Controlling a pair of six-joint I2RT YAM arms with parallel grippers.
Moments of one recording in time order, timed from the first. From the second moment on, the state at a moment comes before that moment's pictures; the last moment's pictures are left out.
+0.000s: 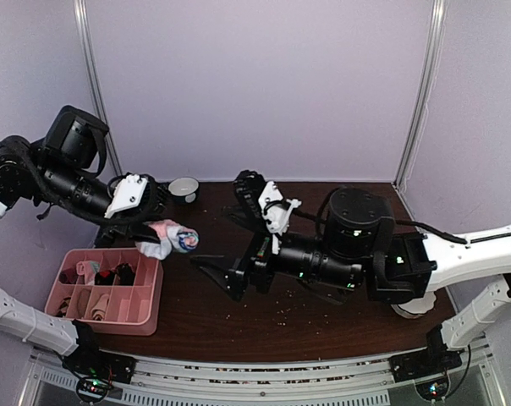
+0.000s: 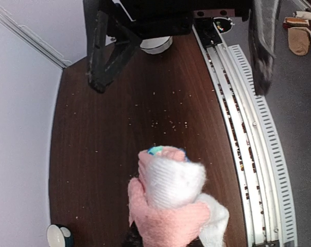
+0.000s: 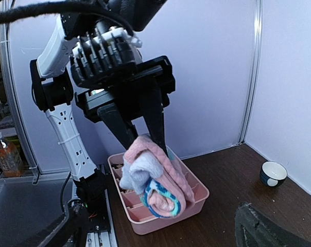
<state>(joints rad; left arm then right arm) -0.95 1.15 1.63 -1.23 0.30 0.76 1.42 1.40 1.19 0.23 0.19 0.02</state>
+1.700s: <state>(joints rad) -0.57 1.14 1.59 -1.18 0.78 0.42 1.38 1.55 1.10 0.77 0.22 0.12</state>
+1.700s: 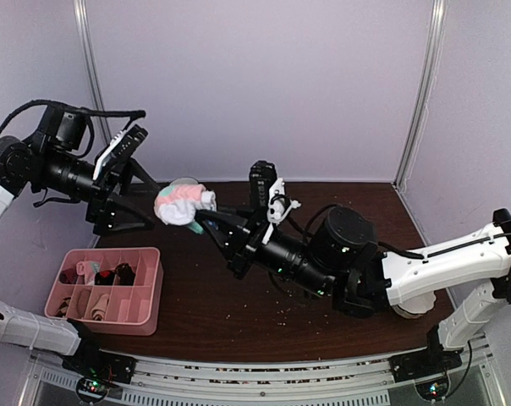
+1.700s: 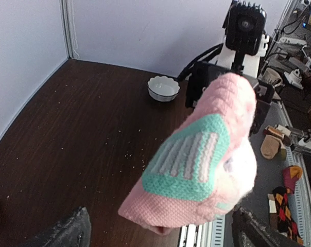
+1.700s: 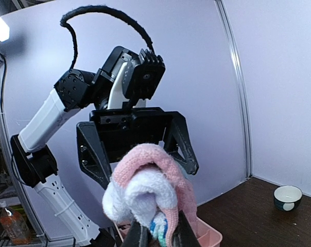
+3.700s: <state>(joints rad) -0.45 0.98 1.15 -0.16 1.32 -0.64 1.30 1.74 1.23 1.06 -0.02 0.41</state>
